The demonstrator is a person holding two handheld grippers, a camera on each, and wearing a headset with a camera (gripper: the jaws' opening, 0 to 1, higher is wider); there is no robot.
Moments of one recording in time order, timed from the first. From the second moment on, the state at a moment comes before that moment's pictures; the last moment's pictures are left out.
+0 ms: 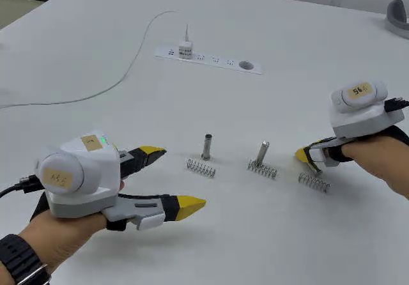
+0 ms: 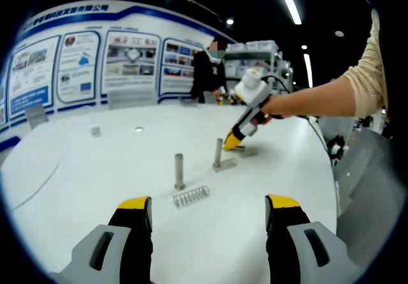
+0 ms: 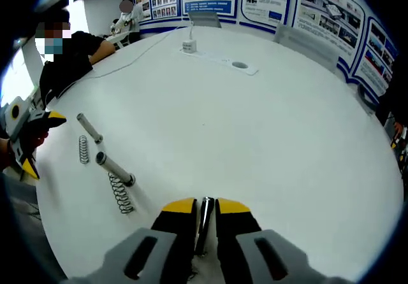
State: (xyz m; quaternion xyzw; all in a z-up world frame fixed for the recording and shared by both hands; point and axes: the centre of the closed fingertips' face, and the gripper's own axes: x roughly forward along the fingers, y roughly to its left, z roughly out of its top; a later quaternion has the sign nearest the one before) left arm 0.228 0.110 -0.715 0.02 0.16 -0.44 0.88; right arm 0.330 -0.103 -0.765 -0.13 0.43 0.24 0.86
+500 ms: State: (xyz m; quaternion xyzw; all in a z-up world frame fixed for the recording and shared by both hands) left arm 0.228 0.112 -0.715 0.02 0.16 -0.44 0.88; right arm 0.328 -0.102 -0.767 -0.14 0.45 0.24 0.85
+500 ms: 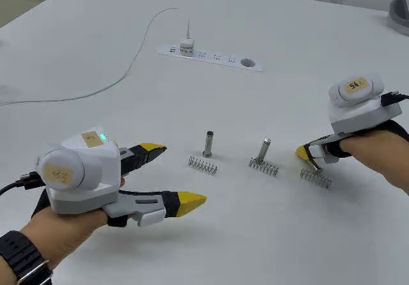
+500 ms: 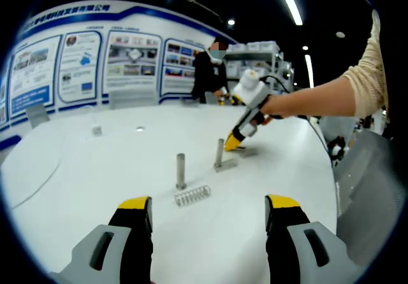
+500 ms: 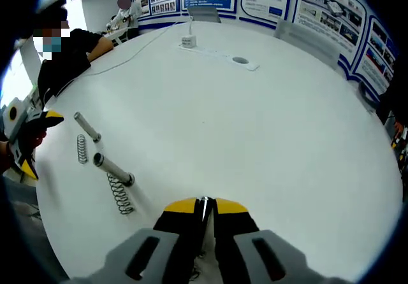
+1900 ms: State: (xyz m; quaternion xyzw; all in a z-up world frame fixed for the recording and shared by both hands) left arm 0.227 0.108 -0.709 0.02 0.15 -0.44 0.88; right arm 0.310 -0.105 -0.727 -0.13 0.40 0.23 0.88
